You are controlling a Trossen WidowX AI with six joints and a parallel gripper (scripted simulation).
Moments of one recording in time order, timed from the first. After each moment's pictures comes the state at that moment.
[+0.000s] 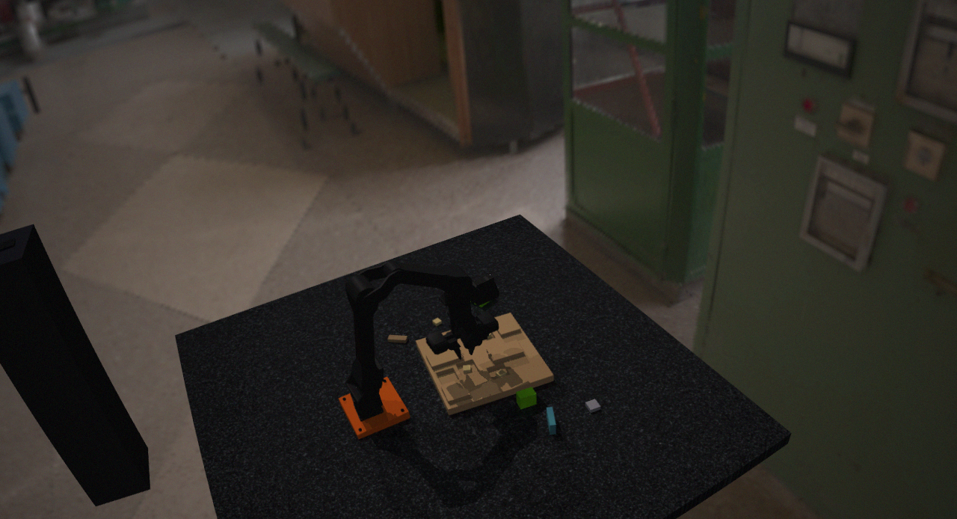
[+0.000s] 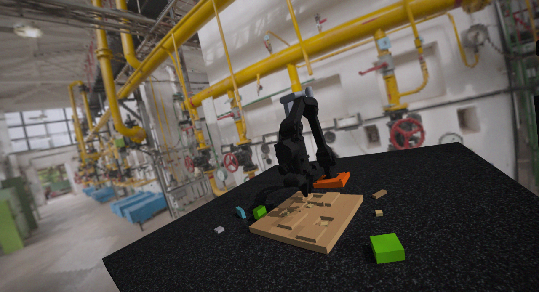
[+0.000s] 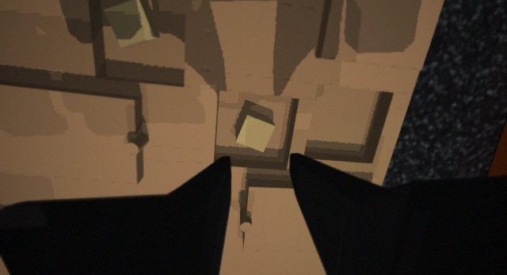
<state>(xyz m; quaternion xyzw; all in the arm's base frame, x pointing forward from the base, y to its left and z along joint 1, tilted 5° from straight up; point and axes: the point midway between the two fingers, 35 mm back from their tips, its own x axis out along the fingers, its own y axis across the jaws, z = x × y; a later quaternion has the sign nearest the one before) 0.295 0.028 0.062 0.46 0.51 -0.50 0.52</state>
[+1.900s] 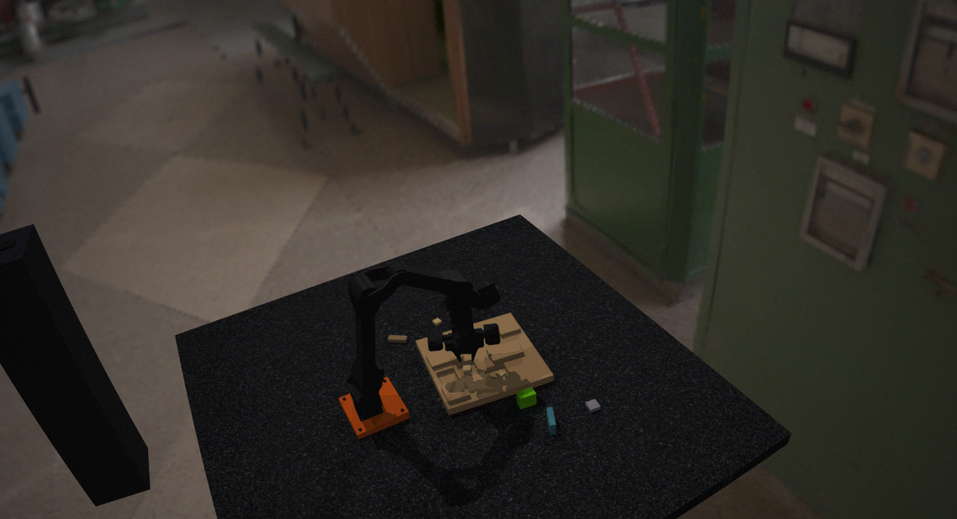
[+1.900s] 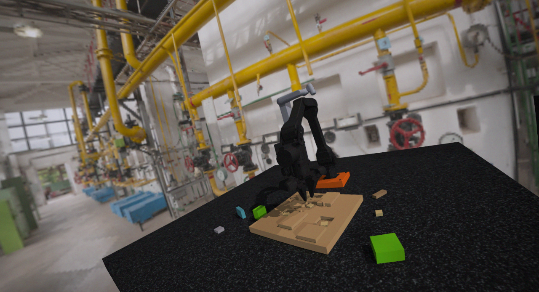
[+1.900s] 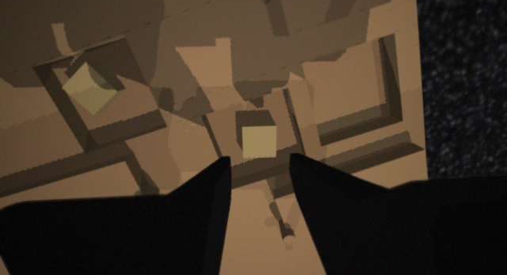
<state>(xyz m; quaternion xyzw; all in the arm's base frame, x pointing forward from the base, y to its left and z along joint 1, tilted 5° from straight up) 0.296 0.026 0.046 0.56 0.40 -0.60 0.41</state>
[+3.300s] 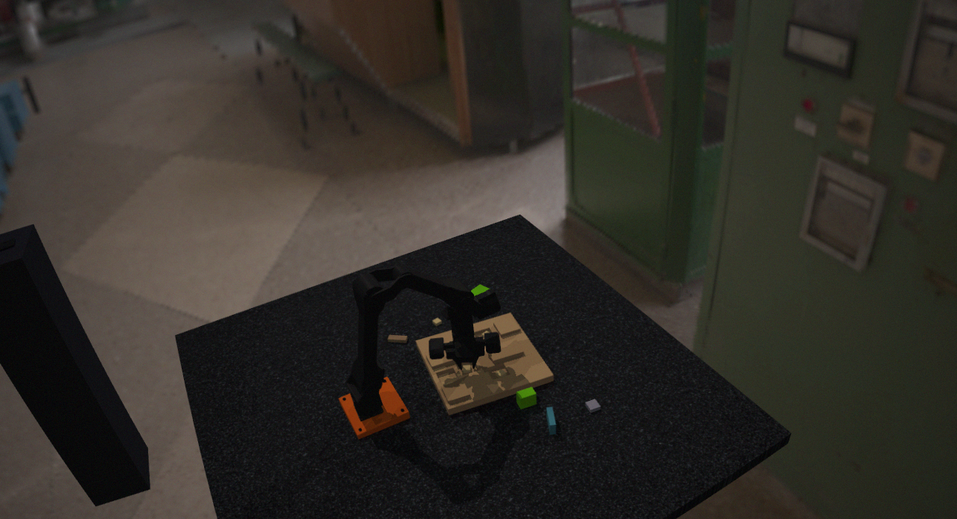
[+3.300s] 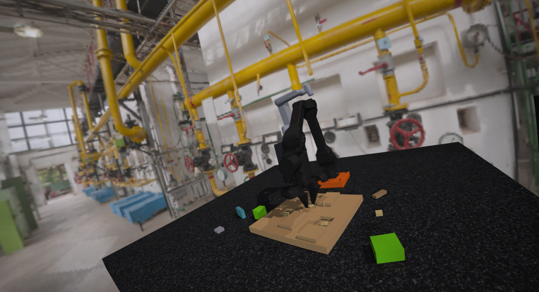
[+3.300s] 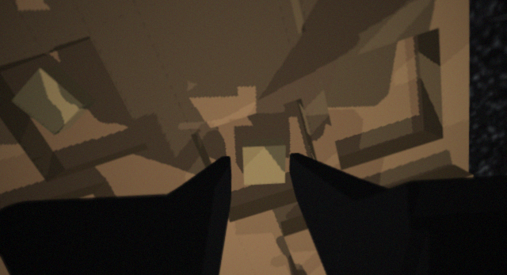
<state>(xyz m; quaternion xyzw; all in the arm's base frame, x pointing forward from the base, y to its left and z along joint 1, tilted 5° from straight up) 0.295 0.024 0.018 0.56 0.39 -0.60 0.41</state>
